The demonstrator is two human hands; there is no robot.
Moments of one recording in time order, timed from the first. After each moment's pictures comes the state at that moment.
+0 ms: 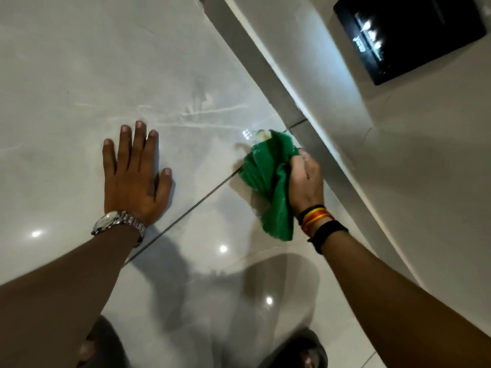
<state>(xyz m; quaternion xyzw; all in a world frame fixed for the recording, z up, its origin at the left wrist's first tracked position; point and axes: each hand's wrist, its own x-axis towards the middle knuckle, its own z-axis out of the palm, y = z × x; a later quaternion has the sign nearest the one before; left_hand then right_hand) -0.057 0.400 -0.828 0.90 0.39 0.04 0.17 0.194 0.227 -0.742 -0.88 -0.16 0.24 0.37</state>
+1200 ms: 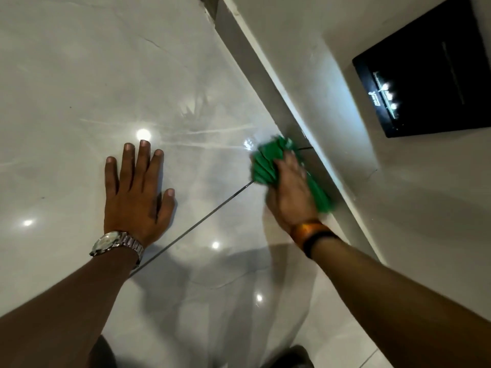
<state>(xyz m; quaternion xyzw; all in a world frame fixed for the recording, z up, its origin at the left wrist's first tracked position) -0.057 0.403 -0.832 0.91 0.39 0.02 0.16 0.210 0.240 -0.769 -0.88 -0.39 0.27 0.07</state>
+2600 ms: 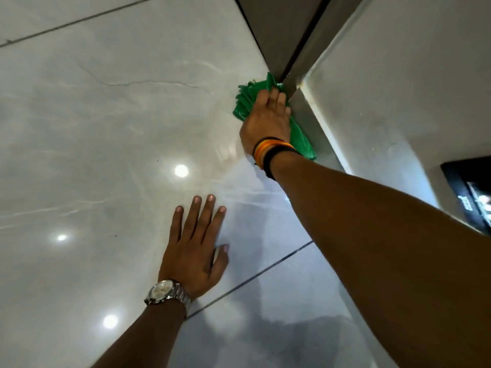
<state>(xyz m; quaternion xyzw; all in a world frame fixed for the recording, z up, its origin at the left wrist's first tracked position) -0.058 0.405 -0.843 0.91 0.38 0.05 0.14 0.200 0.550 -0.792 -0.88 -0.44 0.18 0.06</state>
